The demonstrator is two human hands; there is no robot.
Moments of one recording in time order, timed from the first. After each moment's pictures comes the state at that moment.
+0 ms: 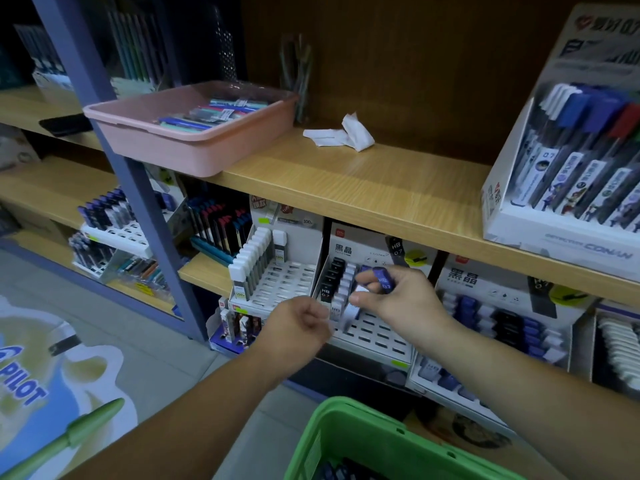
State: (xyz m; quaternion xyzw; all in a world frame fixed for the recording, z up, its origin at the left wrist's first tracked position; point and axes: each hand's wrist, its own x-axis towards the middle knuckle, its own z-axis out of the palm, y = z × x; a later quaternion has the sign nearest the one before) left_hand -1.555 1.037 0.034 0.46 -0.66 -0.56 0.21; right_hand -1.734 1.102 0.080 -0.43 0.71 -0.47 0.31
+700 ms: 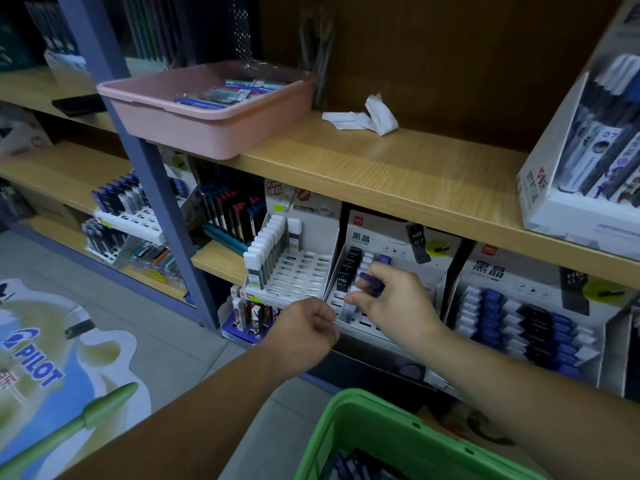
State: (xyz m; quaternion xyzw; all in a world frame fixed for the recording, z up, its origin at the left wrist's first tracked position) left_hand -1.542 1.030 0.009 0.47 -0.69 -0.52 0.17; right_hand -1.715 1.080 0.036 -0.53 0.72 -0.40 0.19
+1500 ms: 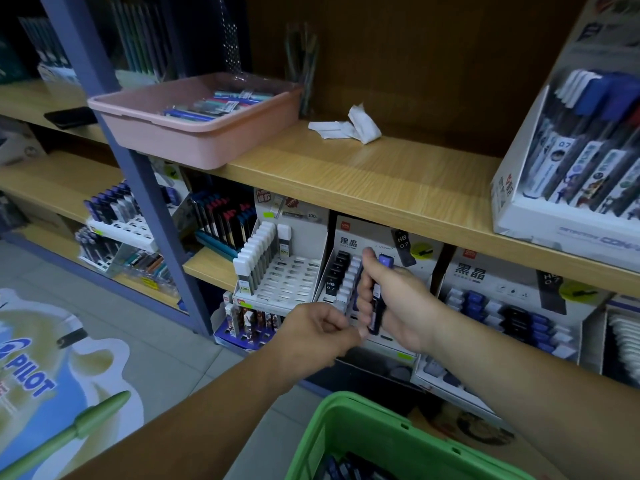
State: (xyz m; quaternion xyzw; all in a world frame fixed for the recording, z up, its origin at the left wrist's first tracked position) left_hand -1.560 1.056 0.039 0.45 -0.64 -0.60 0.18; right_hand -1.719 1.087 0.072 -0.25 0.62 -0.52 0.53
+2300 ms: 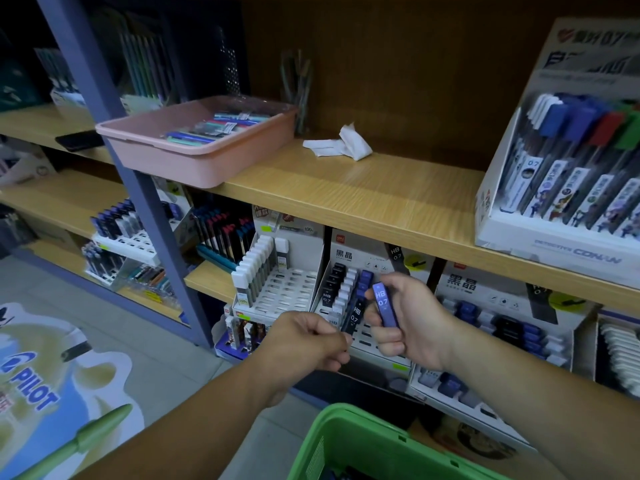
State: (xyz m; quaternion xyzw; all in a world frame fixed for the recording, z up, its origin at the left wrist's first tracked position) left_hand -1.555 1.061 0.053 0.43 -0.57 -0.67 0.21; right_hand -1.747 1.107 0.077 -0.19 0.57 -0.48 0.64
